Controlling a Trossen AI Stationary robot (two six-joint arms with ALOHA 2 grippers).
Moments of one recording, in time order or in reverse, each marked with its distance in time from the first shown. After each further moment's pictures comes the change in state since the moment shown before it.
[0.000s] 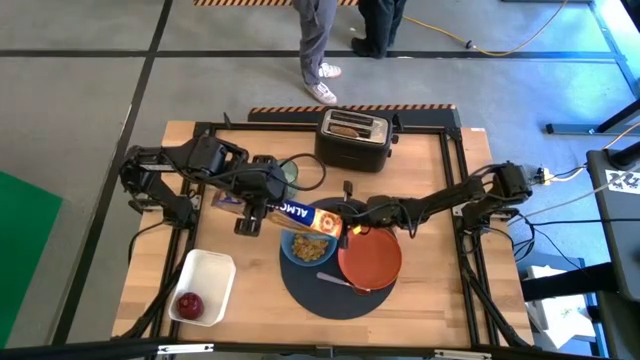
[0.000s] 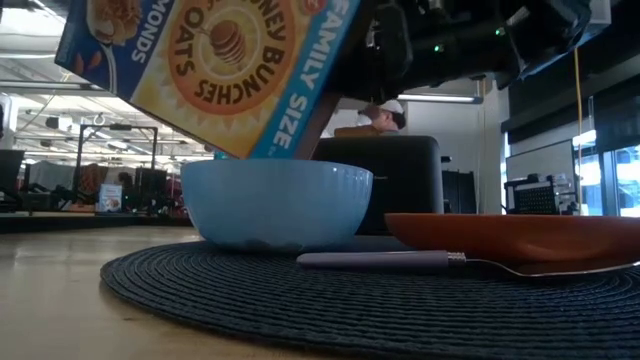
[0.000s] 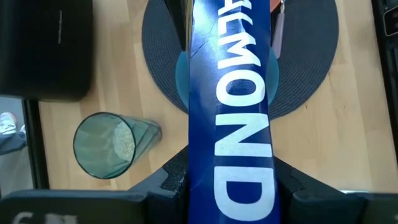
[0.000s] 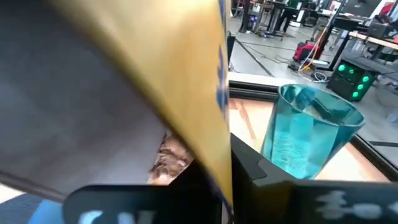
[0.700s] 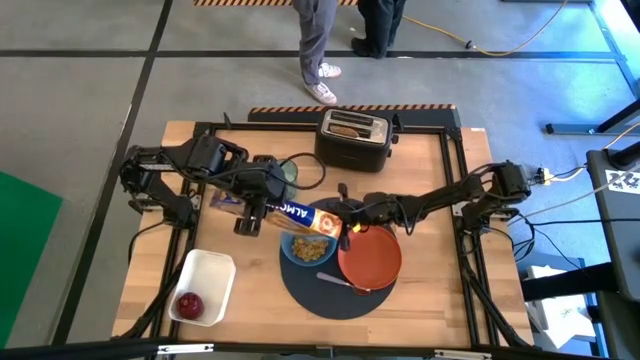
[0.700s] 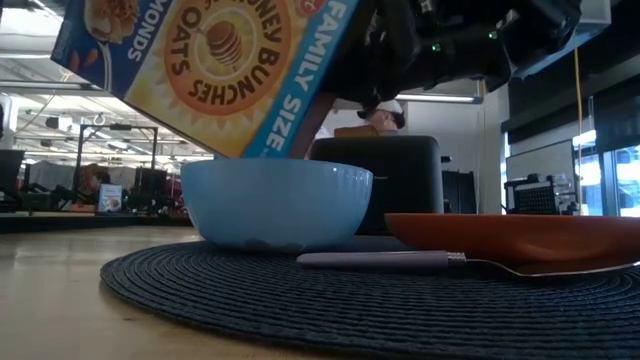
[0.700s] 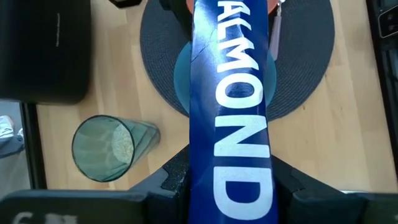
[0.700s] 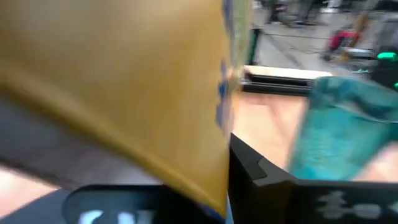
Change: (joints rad) left arm 0.005 0.000 0.000 0.005 0.008 0.009; right arm -0.021 0.008 0.023 -0.046 -0.185 0.070
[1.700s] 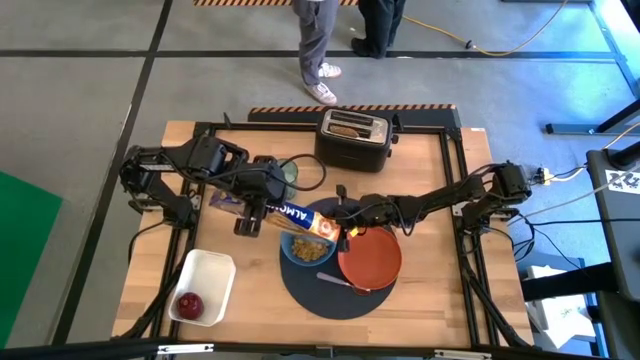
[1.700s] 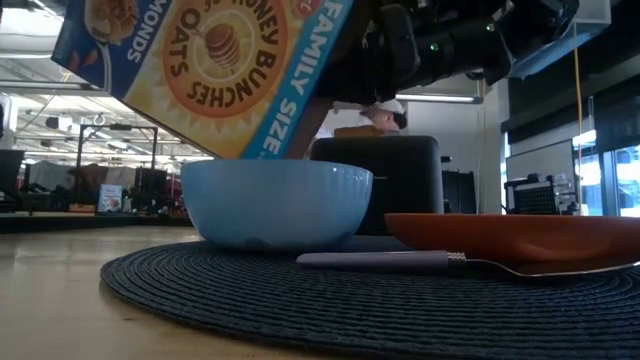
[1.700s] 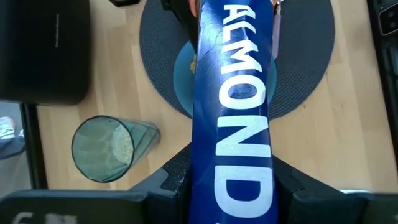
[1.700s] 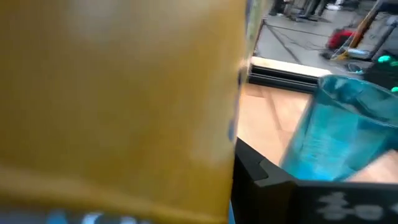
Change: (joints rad) left arm 0.000 0.000 0.000 -0.003 -0.006 0.002; right arm 0.014 -0.002 0.042 -0.120 0.025 -0.084
